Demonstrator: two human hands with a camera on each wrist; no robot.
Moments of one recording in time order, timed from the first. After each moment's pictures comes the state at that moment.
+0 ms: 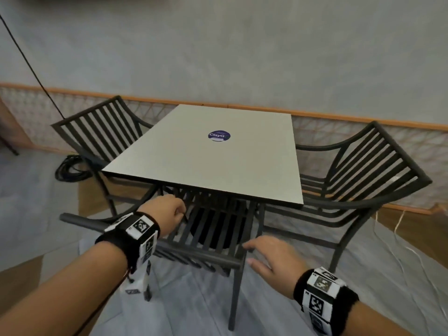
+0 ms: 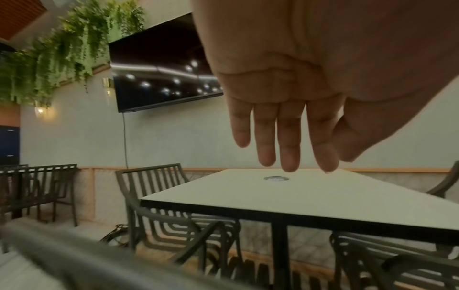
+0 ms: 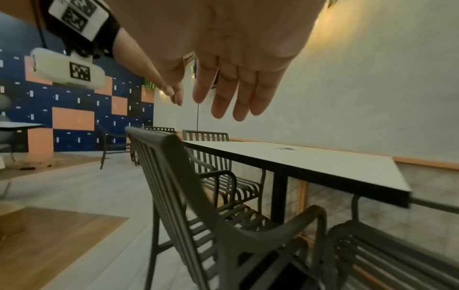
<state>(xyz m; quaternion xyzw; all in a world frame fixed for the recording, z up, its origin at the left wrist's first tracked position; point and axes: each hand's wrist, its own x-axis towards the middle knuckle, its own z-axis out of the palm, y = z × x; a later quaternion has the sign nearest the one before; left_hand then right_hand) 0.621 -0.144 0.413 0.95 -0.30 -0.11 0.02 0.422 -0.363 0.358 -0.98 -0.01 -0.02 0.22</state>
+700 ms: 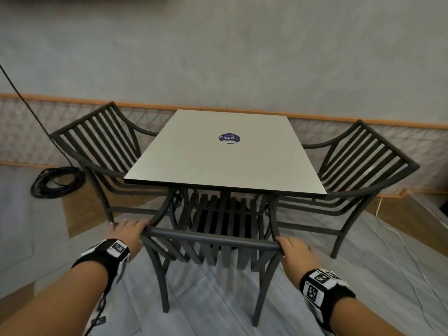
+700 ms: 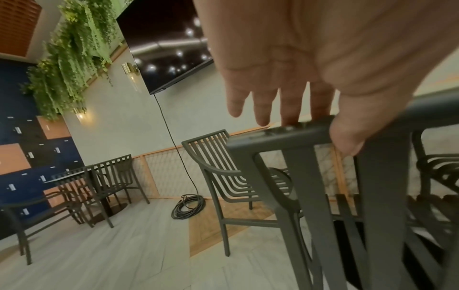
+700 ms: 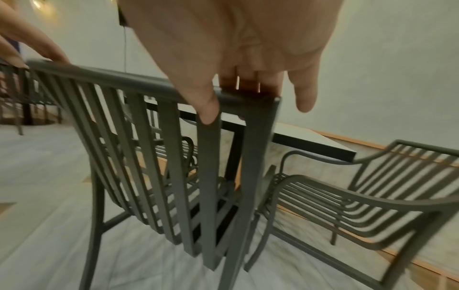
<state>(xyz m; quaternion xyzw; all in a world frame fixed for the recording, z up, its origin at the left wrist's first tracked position) 0.743 0.078 0.334 0.96 -0.25 -0.13 -0.08 0.471 -0.222 0.318 -0.95 0.28 0.03 0.11</state>
